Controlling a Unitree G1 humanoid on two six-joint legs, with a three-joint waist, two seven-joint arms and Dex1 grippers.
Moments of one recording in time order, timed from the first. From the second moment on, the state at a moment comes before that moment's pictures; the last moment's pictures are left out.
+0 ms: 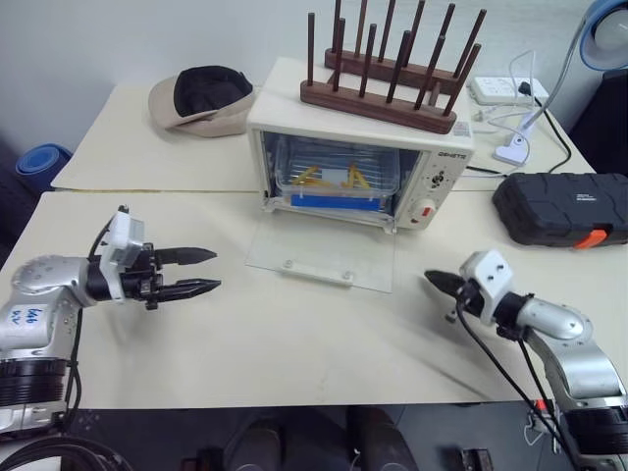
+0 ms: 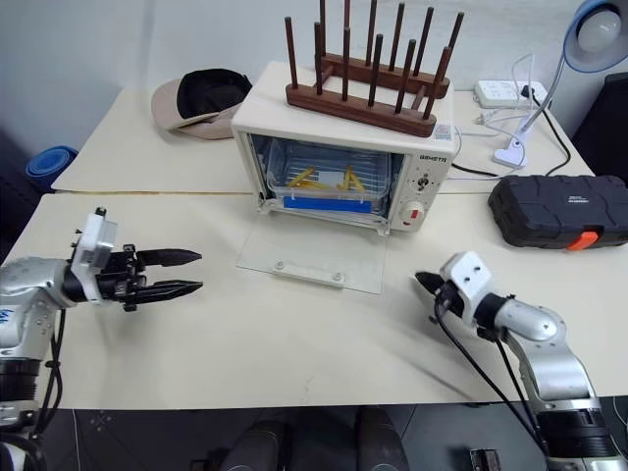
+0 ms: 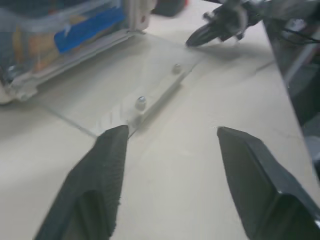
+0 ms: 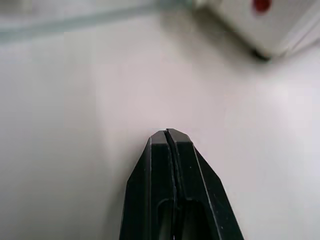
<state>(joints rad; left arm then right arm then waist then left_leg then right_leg) -0.34 0.84 0.23 0.11 -0.56 0.29 -1.40 -0.13 -0.68 -0.06 0.03 0.22 0.10 0.80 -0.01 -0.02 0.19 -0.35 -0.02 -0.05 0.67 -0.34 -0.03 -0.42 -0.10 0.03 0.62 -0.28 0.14</state>
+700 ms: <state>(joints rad) -0.30 0.73 0.38 0.11 -0.58 0.27 -1.10 -0.41 -0.35 -0.17 -0.01 0.58 0.08 0.79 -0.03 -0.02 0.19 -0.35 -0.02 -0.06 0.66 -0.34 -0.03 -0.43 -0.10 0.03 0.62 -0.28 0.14</state>
